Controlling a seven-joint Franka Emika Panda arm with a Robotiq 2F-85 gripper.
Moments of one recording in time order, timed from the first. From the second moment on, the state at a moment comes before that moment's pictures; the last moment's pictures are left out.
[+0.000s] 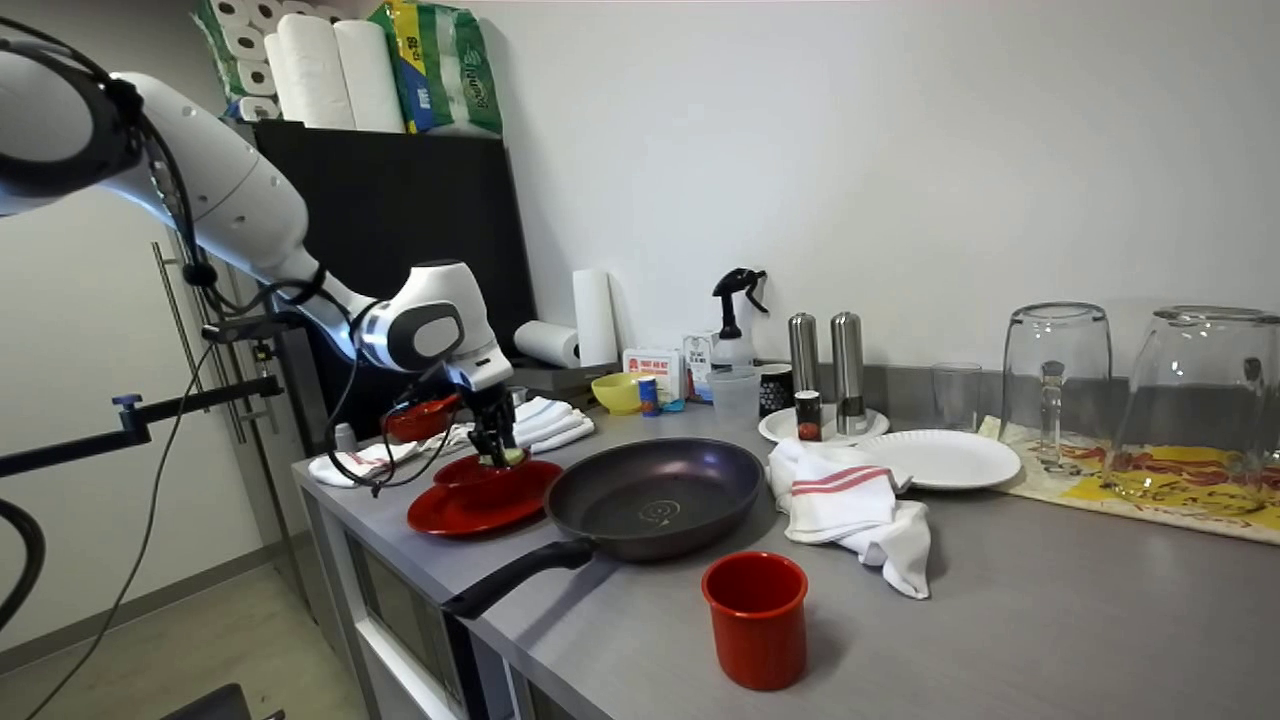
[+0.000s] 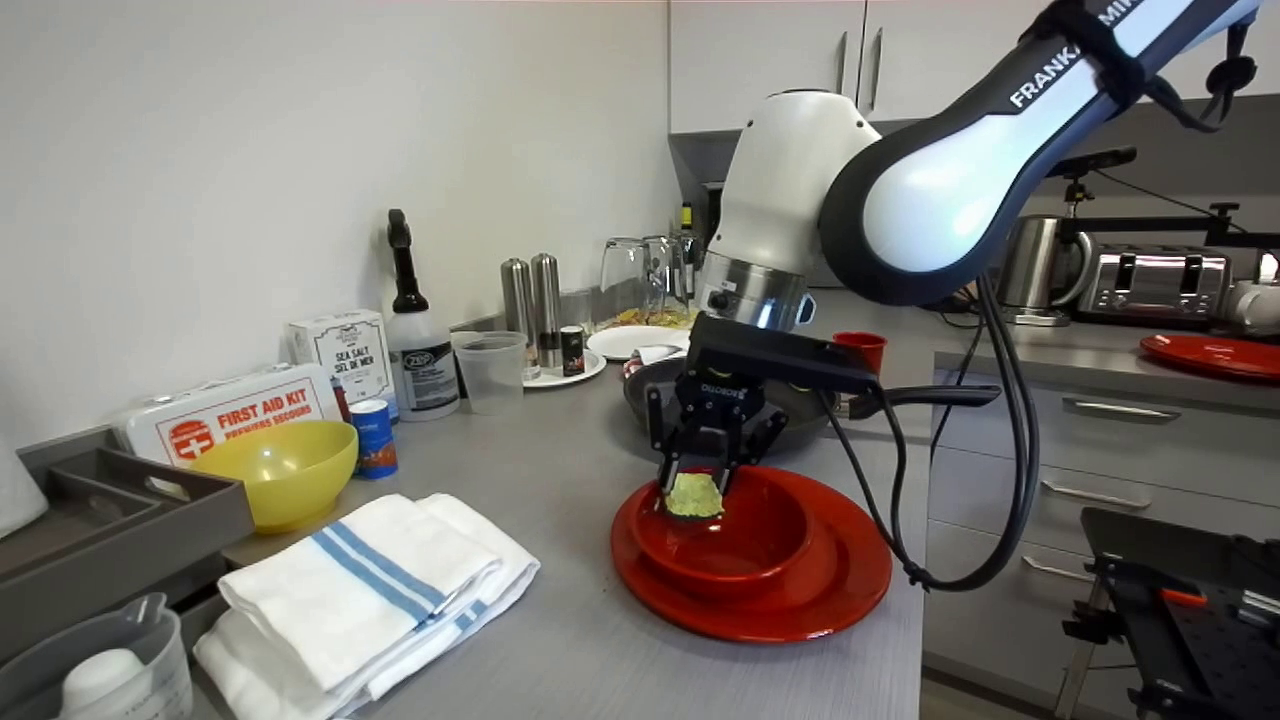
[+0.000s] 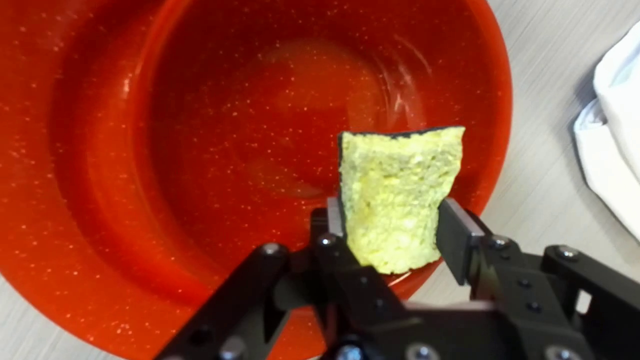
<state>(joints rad) 0.21 0.26 0.08 -2.11 0.09 2.63 1.16</state>
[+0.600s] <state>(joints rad) 0.21 0.27 0.06 -2.15 0.08 2.64 1.16</state>
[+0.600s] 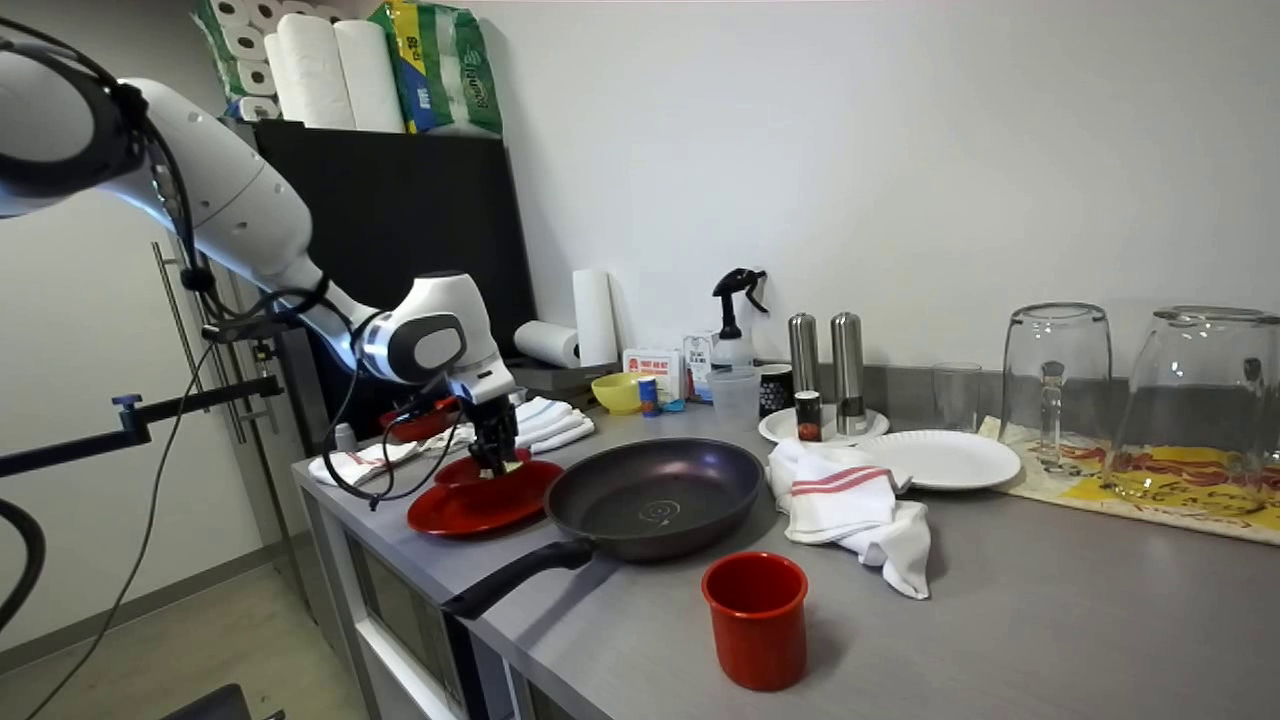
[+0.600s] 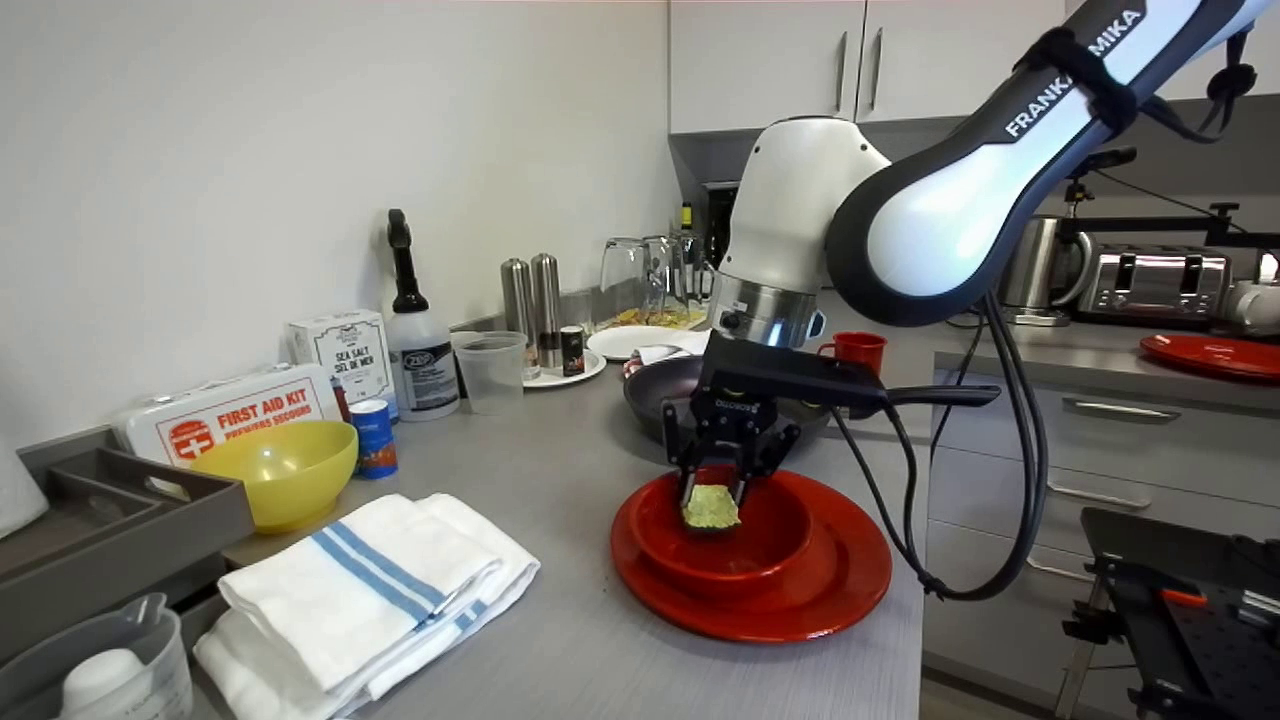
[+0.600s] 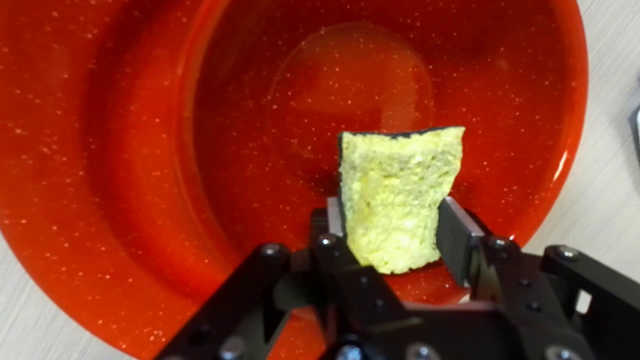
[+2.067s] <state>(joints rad) 0.13 0.31 0.16 -2.06 0.46 2.30 0.88</state>
